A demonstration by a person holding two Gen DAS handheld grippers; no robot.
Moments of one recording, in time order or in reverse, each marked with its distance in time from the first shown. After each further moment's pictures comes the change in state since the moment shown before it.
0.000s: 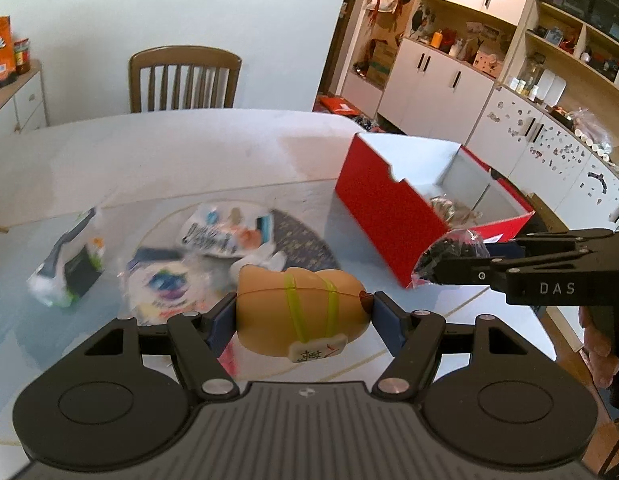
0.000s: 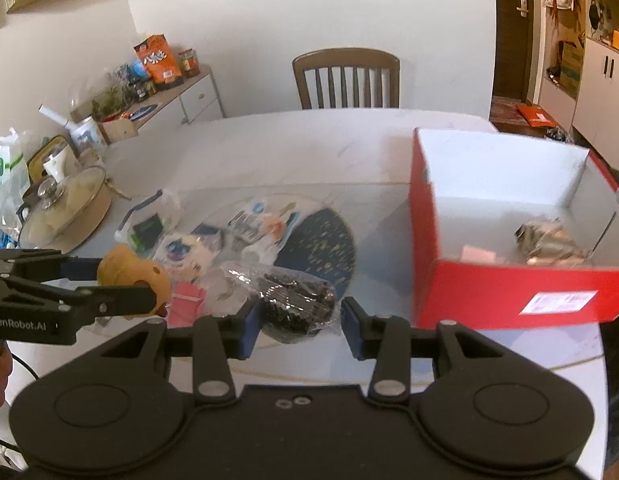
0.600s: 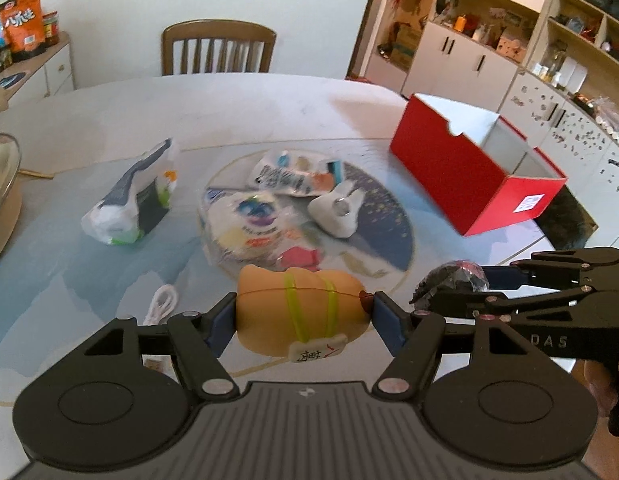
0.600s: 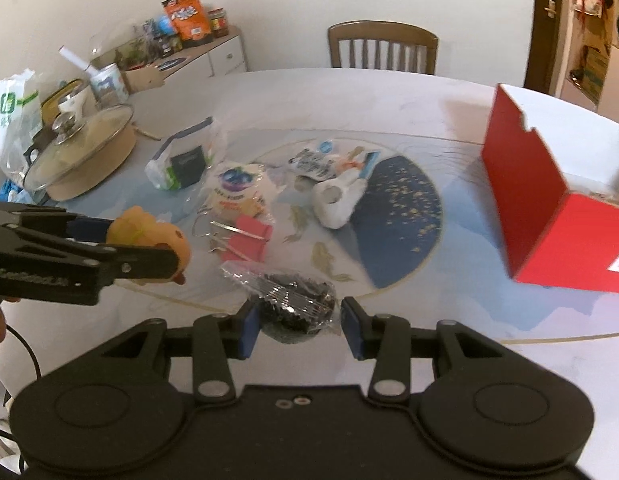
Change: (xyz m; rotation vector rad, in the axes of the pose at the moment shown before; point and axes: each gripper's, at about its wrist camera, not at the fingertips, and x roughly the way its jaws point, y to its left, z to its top) left arm -0.015 0.067 -0.050 -0.017 0.057 0.049; right arm 0.049 0.081 -0.049 -0.063 0.065 -0.001
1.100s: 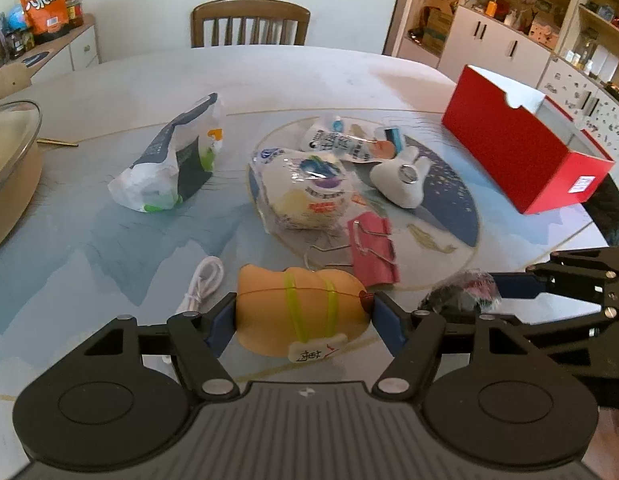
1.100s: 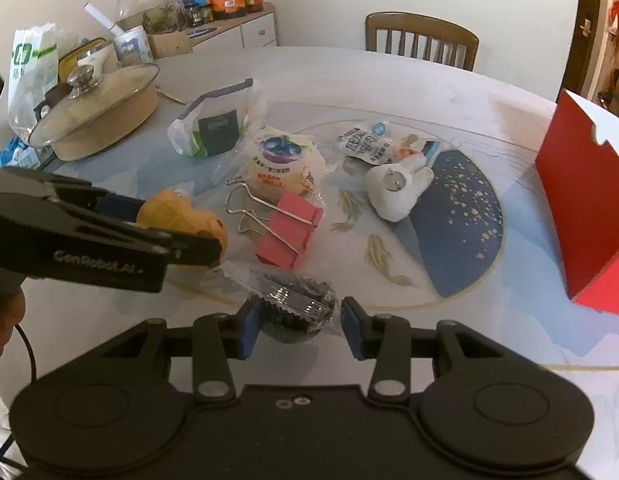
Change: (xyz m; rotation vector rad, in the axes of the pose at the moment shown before) left arm 0.032 0.033 -0.020 -0.013 0.048 0.092; right arm 0.045 0.036 -0.004 -0.106 0.039 0.028
